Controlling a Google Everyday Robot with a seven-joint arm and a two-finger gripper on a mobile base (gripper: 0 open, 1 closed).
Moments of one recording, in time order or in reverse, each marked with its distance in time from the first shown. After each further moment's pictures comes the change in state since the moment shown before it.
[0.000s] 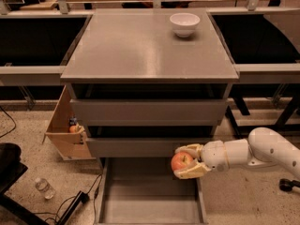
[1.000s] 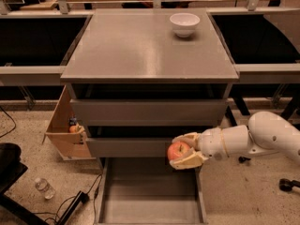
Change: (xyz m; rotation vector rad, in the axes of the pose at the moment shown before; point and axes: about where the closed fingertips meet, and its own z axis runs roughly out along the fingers) arm -0.057 0.006 -0.007 0.036 0.062 -0.015
